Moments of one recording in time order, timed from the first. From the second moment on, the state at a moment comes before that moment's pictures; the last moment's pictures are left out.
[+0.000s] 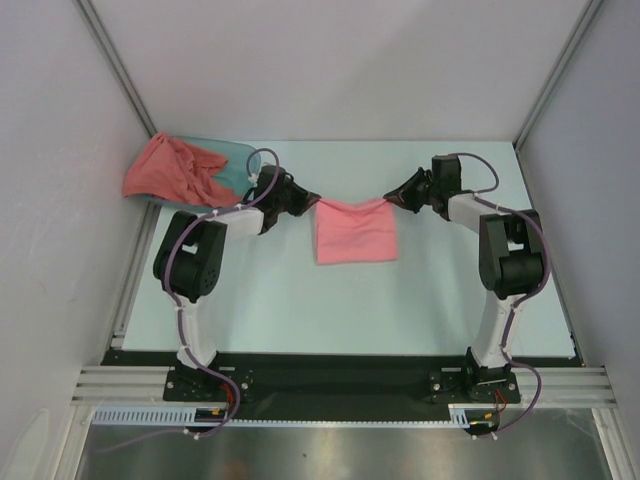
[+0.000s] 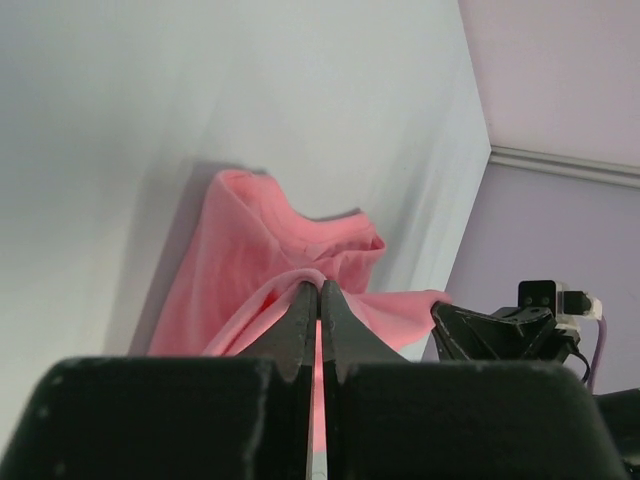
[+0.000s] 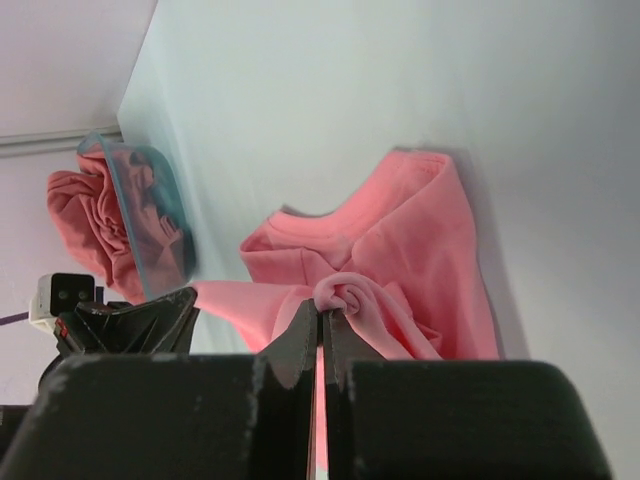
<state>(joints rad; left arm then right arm) -0.36 1.98 1.22 0.22 0.16 -1.25 0.13 1.95 1.27 0.04 -0.43 0.95</state>
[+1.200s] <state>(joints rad) -0.41 2.15 1.34 0.40 0.35 -0.94 0.14 2.15 1.31 0.43 -0.73 0.81</state>
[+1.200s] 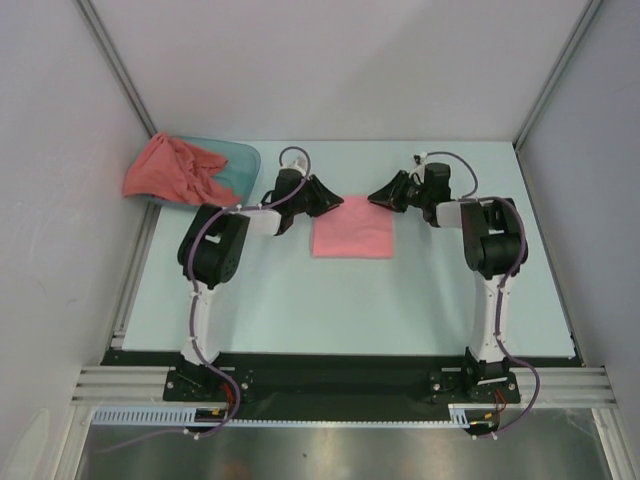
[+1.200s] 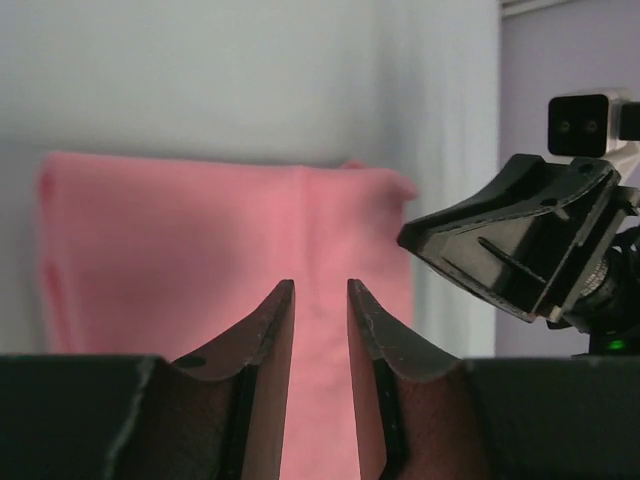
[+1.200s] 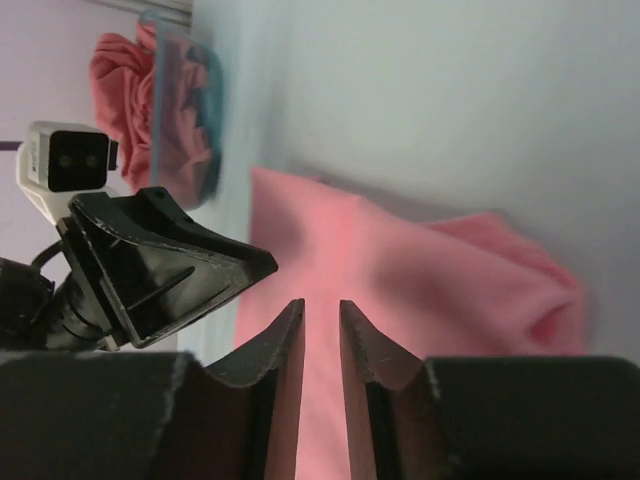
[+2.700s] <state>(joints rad) -0.43 1.93 0.88 0.49 0.30 -0.83 0.11 2.05 0.81 0.72 -0.83 0.97</state>
